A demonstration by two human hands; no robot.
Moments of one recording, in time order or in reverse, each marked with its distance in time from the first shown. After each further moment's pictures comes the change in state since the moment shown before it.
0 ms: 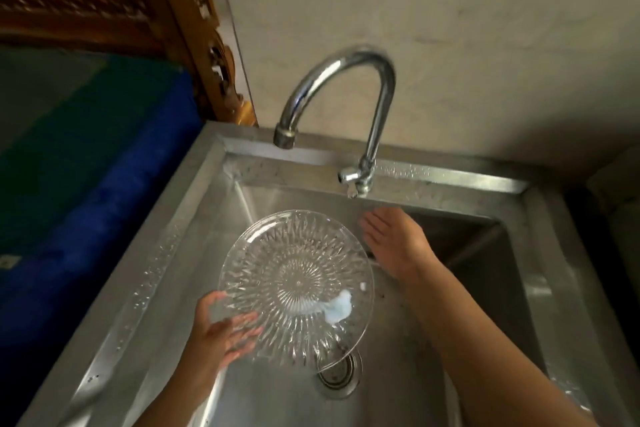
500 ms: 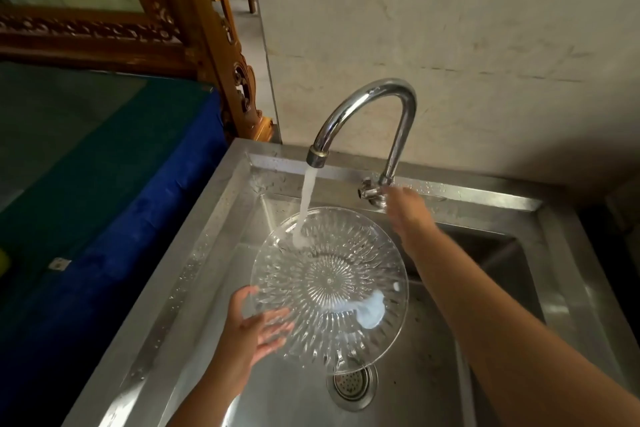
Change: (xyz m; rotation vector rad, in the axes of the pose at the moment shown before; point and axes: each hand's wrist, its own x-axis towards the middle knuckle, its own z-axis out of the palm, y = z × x) left_hand -0.013 0.026 0.011 0.022 -0.043 0.054; right_hand -0.015 -0.027 0.029 -0.771 0.119 -0.081
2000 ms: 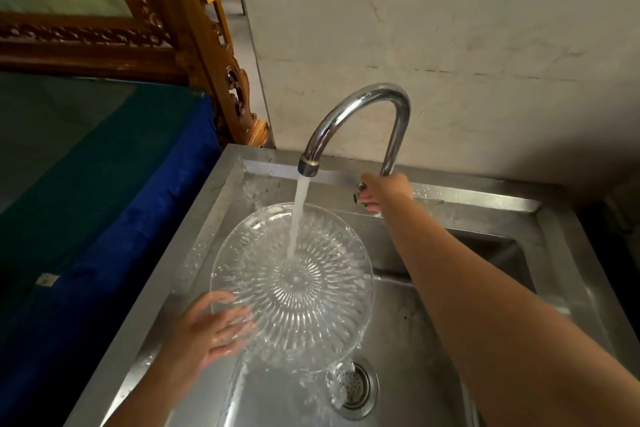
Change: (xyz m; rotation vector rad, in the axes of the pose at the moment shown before) left_hand 0.005 0.036 -0.038 0.095 -0.009 0.022; right_hand 0.060 -0.054 0.011 0.141 0.152 -0.056
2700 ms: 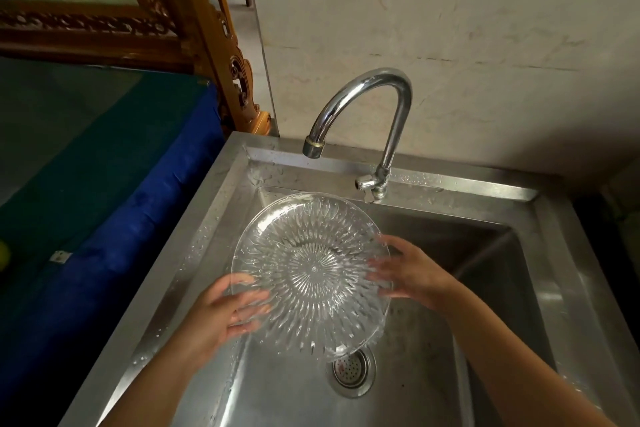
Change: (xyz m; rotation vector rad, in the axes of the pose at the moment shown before) left_hand -0.001 -0.005 0.007 0.029 -0.100 -0.003; right_hand -0.063 0.118 -0.052 0.013 -0.546 0.048
